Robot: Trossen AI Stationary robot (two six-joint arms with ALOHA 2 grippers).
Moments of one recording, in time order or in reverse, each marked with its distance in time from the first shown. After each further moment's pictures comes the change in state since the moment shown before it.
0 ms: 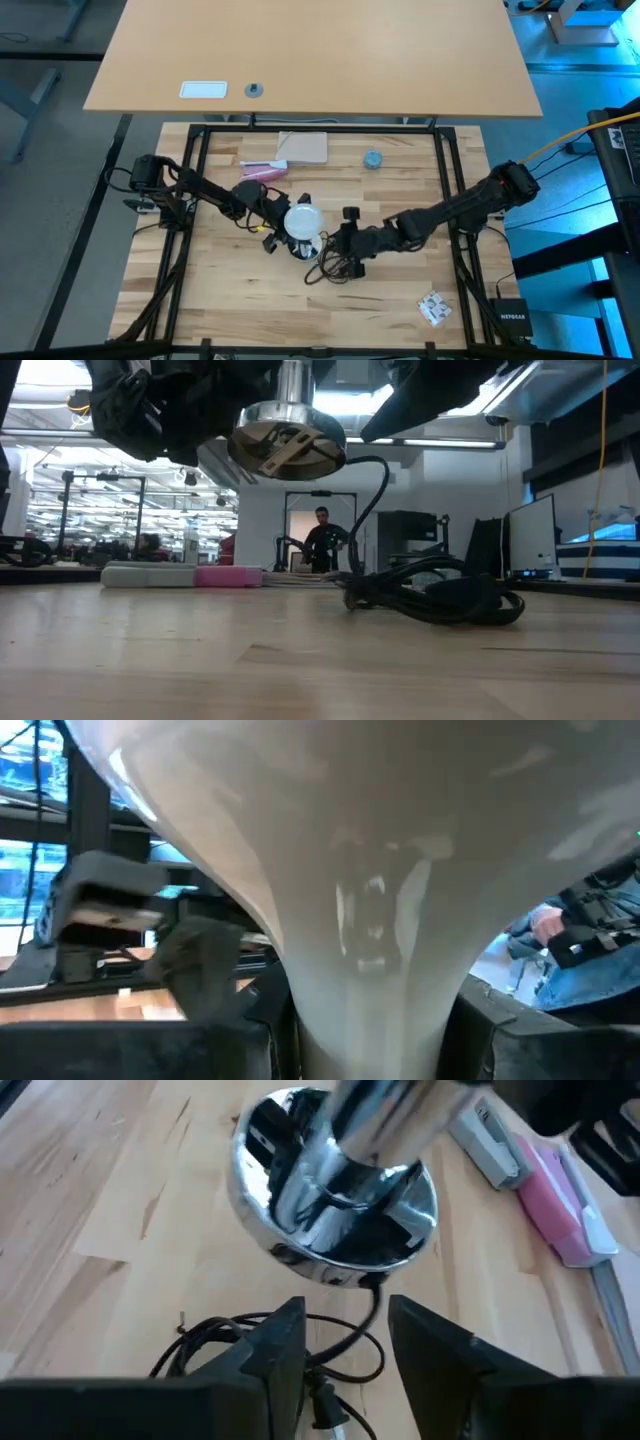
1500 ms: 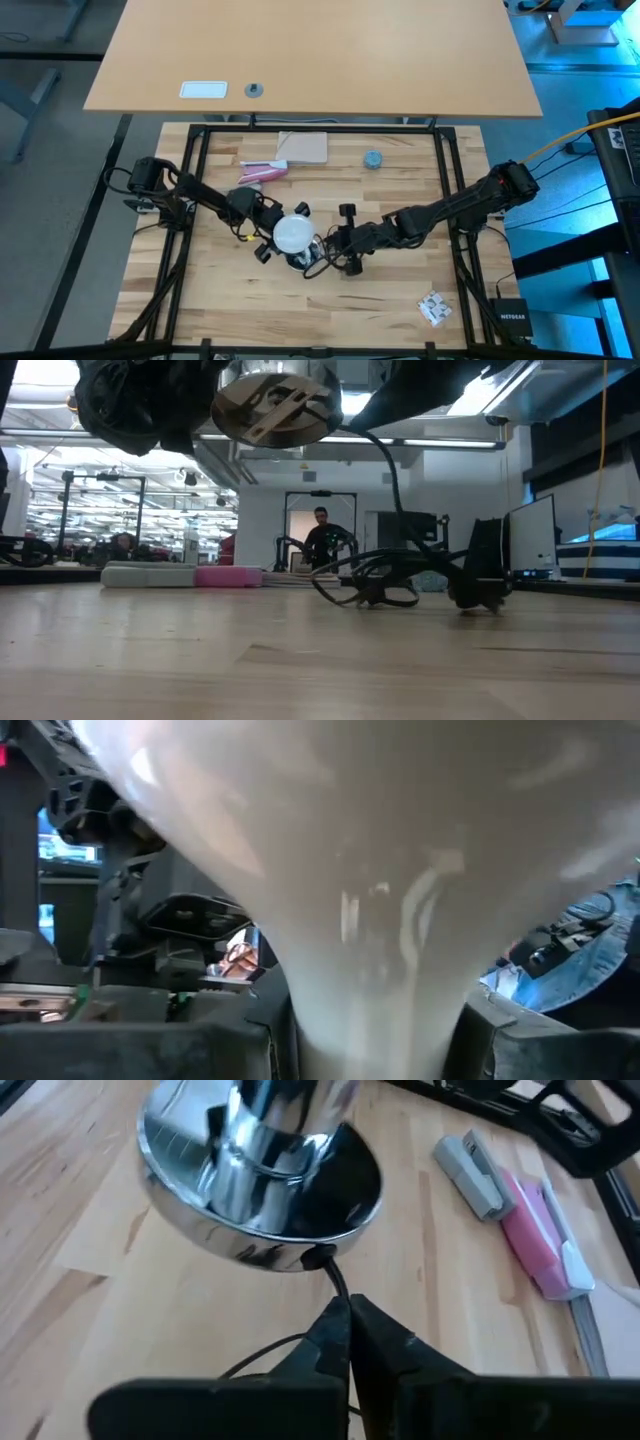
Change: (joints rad) left arm -0.089 0.000 0.000 0.104 0.004 0.029; right arm -0.032 0.000 0.000 0.059 -0.009 -0.093
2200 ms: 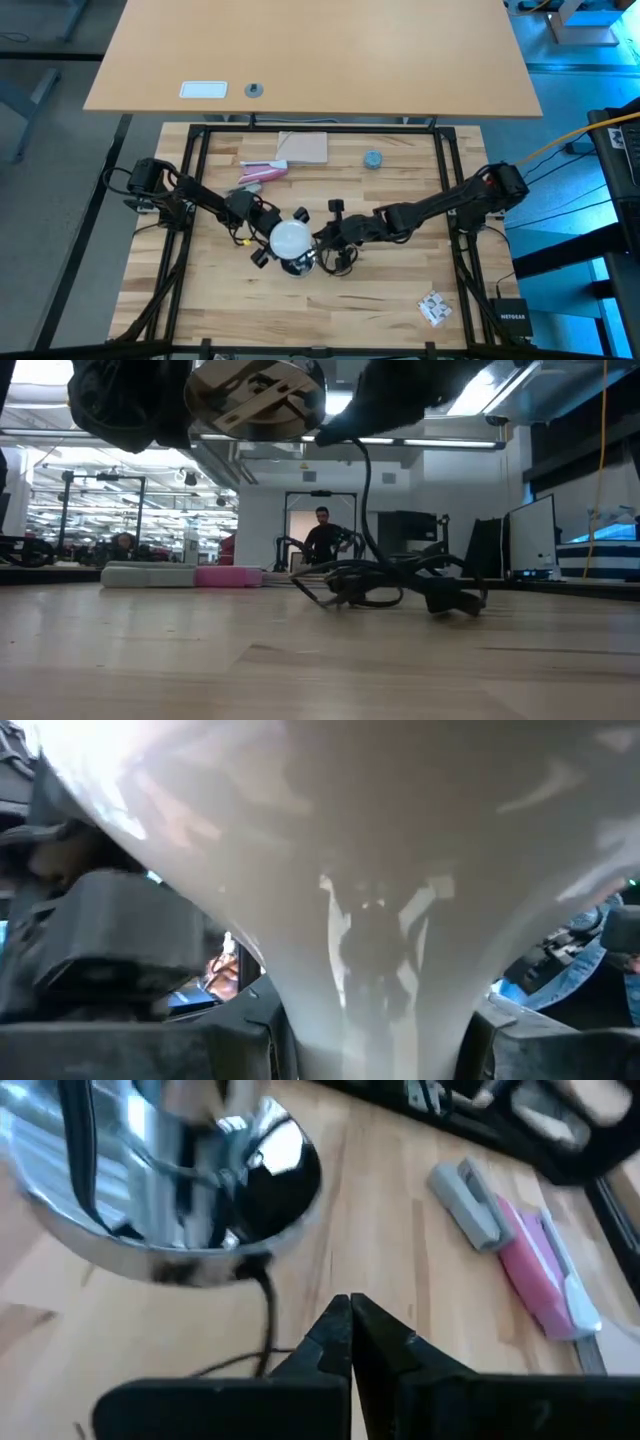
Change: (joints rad) left arm -0.031 0.000 0.001 0.025 0.002 0.011; right arm -0.076 0.078 -0.001 0.164 -0.069 -0.096
